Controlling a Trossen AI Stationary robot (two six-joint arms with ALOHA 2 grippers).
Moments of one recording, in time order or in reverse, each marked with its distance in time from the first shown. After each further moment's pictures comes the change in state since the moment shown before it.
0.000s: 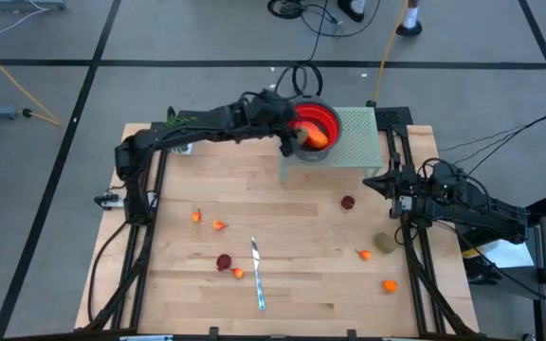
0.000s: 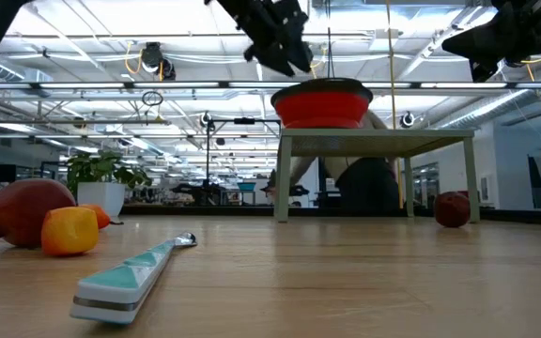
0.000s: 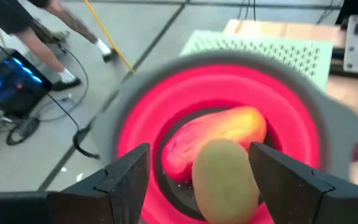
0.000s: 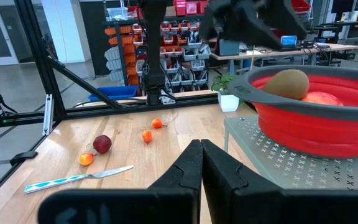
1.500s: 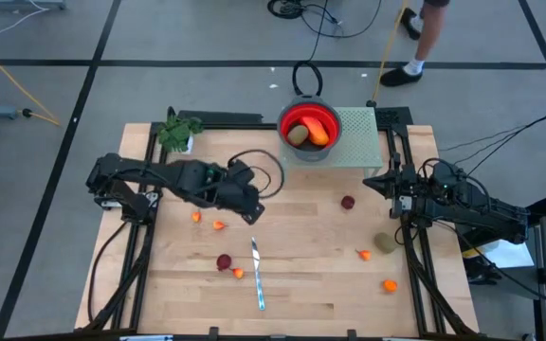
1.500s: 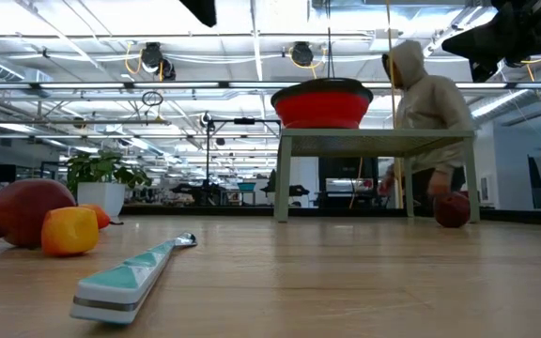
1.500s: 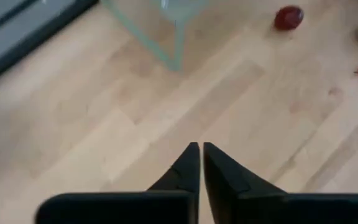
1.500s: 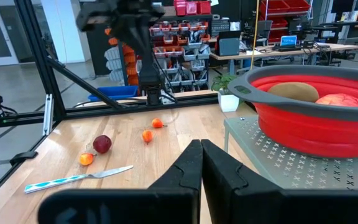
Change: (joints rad) left arm -0.511 -0.168 -0.016 -0.795 -0.200 -1.059; right arm 0.000 0.000 0.000 -0.001 0.000 0.000
